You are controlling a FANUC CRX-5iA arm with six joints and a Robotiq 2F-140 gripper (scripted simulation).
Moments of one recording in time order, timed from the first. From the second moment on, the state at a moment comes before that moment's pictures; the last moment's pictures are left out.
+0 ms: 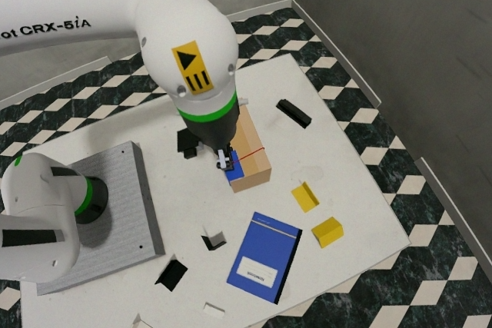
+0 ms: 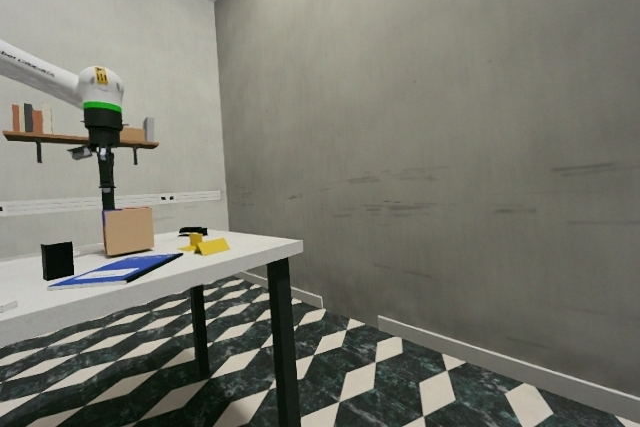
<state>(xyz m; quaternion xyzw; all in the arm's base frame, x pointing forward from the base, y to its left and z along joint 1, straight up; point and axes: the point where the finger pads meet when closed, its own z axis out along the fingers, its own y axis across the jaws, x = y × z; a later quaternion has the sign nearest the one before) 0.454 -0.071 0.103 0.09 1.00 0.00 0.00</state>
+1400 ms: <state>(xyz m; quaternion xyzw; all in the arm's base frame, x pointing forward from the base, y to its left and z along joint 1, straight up) 0.453 -0.071 0.122 0.09 1.00 0.00 0.00</state>
